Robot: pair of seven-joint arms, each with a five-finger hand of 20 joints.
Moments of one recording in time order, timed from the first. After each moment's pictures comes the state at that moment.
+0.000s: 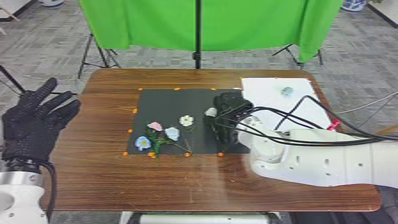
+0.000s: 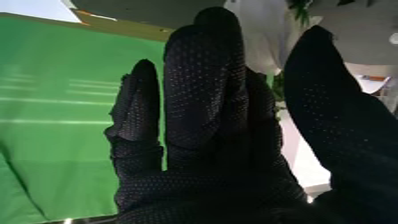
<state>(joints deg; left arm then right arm) 133.8 -52.5 -108.1 -131.9 27.8 18.3 15.9 -19.4 -51.1 -22.3 -94.0 -112.8 22.9 44.4</state>
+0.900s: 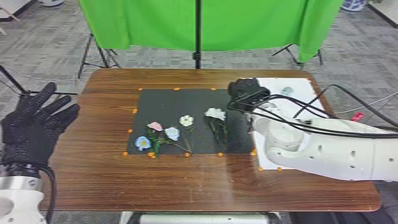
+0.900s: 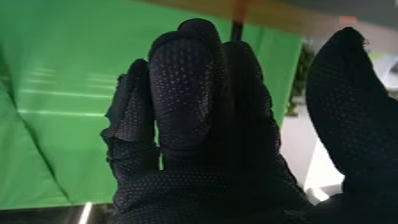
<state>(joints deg) 135.6 -53.3 -108.4 -132.3 27.9 18.4 16.4 -17.0 -44.5 -18.4 -97.4 -111.8 17.9 43.2</state>
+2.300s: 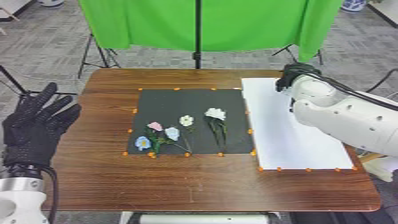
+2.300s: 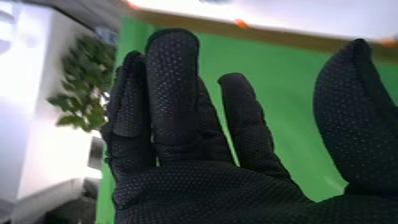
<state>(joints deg) 135.6 -53.6 -107.4 -132.7 27.8 18.5 17.5 -21.8 -40.8 0.6 -81.1 -100.2 -4.1 45.9</state>
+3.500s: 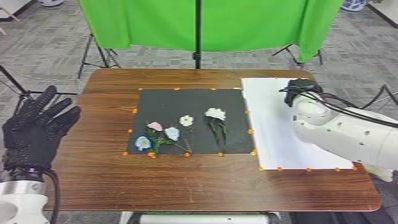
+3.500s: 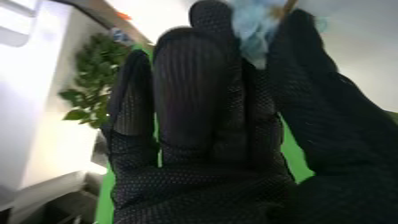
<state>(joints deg) 136.0 -54.9 -106.9 -132.8 27.8 18.5 18.1 -22.4 -41.5 -9.4 -77.5 -102.4 4.9 49.0</state>
